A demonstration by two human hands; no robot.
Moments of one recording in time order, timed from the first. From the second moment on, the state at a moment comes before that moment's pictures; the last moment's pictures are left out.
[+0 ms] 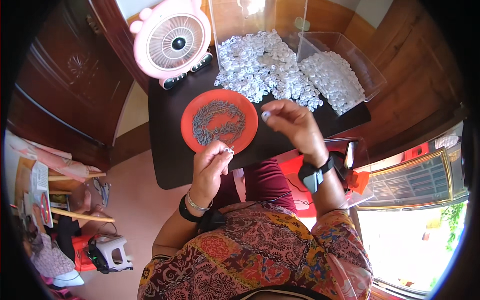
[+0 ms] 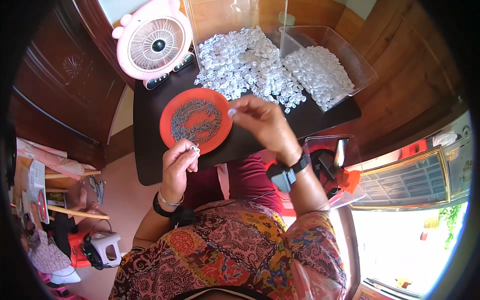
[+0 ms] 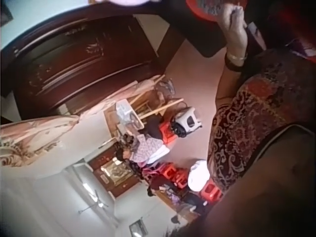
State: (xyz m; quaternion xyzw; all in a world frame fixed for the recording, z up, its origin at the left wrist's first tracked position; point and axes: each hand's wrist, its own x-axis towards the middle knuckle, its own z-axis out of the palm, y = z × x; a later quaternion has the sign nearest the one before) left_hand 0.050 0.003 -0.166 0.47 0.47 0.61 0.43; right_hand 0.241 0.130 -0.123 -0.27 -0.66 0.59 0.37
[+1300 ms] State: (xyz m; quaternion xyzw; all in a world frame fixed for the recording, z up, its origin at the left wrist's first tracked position) left_hand 0.070 0.076 -0.157 0.42 0.37 0.63 0.54; right_hand 0.212 0.124 -0.172 -0.22 -0.54 0.64 0.50
